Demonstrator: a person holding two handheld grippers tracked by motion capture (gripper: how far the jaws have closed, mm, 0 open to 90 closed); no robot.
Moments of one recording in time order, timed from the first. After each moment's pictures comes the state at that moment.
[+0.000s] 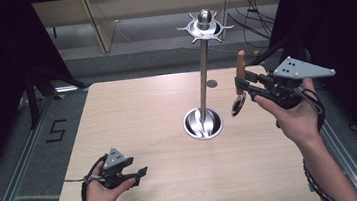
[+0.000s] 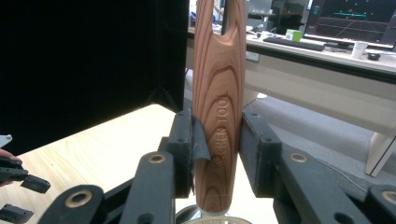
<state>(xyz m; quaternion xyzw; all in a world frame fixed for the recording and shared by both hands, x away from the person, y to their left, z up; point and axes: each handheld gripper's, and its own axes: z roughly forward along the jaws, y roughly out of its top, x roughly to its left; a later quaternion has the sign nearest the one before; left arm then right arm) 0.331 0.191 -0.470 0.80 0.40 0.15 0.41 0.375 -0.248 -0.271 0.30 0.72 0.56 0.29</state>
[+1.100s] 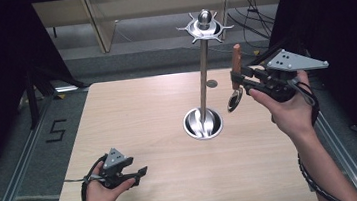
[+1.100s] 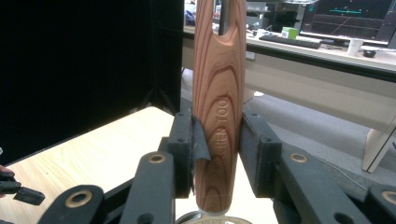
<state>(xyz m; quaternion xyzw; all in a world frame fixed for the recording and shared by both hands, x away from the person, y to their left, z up) 0.331 0.192 -0.469 0.81 0.40 0.15 0.41 0.384 -0.237 -0.262 0.32 0.71 0.56 0.28</state>
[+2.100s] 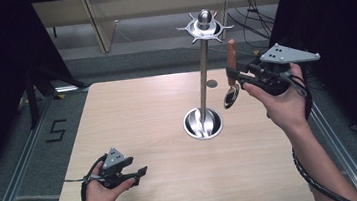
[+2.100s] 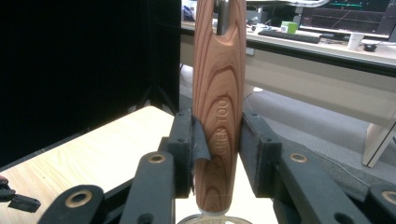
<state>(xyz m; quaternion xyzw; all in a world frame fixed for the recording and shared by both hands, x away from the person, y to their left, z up) 0.331 0.193 -0.468 0.81 0.40 0.15 0.41 0.396 -0.228 -0.256 0.33 0.72 0.55 0.28</state>
